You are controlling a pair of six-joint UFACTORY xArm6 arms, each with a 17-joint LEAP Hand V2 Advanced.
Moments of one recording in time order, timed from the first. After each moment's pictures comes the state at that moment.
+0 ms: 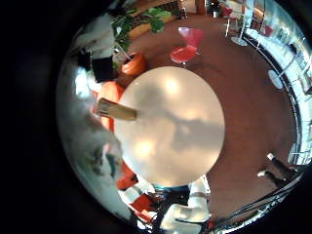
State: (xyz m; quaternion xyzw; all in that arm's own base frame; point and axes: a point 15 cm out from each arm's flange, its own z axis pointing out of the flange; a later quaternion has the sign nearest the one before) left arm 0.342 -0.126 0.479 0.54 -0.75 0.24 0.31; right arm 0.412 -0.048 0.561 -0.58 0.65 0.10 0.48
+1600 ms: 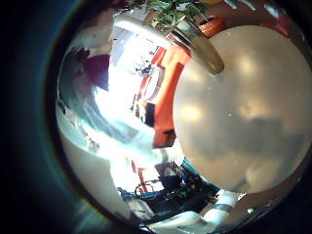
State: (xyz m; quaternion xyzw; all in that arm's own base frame) left arm 0.358 -0.190 0.576 0.39 -0.59 0.48 0.53; right arm 0.367 0.160 0.455 -0.67 0.43 0.38 0.47
